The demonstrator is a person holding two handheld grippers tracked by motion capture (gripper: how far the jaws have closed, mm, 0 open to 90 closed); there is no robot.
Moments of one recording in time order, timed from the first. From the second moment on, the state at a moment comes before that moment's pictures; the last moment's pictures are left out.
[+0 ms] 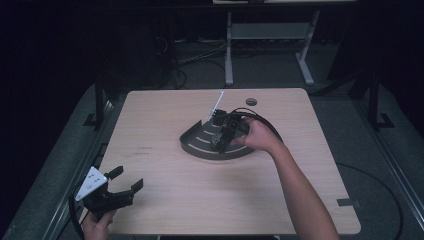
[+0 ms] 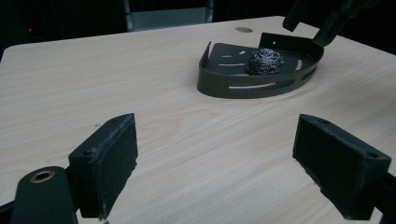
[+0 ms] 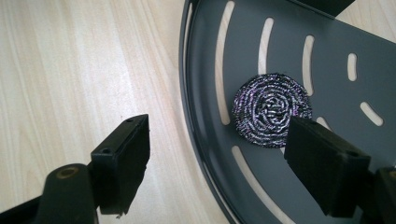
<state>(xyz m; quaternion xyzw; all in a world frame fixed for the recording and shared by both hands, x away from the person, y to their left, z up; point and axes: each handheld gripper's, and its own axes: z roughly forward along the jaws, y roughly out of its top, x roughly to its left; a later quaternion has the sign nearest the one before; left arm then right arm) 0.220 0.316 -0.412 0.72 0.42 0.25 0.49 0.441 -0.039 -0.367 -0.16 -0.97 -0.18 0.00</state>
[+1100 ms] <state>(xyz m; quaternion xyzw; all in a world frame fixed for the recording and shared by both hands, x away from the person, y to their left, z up) 0.220 0.311 -0.413 0.72 0.42 0.25 0.49 0.411 -0.060 -0.369 -0.16 -0.97 -0.20 0.00</state>
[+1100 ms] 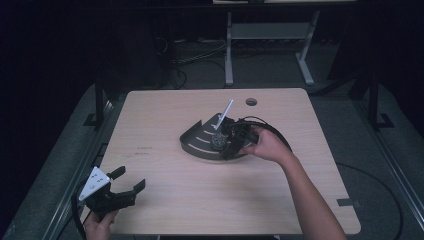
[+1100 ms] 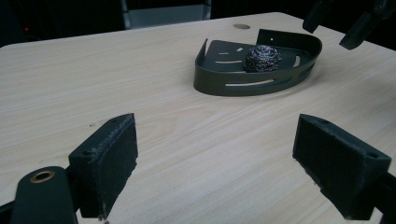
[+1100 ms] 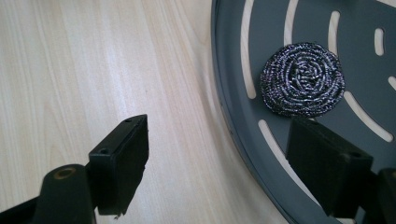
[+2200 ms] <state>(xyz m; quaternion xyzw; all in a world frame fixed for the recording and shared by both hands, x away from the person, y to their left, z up) 0.221 0.310 -0.414 0.73 0.41 0.25 0.48 0.387 -0.078 -0.384 -0.16 -0.97 -0.18 0.00</state>
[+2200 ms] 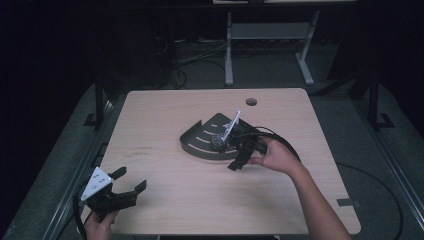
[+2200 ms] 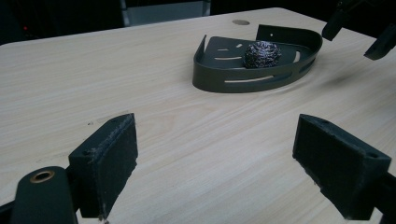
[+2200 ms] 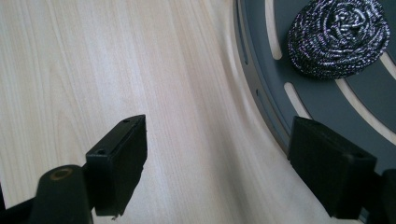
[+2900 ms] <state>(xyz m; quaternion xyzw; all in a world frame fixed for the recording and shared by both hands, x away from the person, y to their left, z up) 0.220 0.309 -0.414 0.73 0.41 0.25 0.48 0.370 -0.093 -0.397 -0.16 -0.97 -0.19 0.01</state>
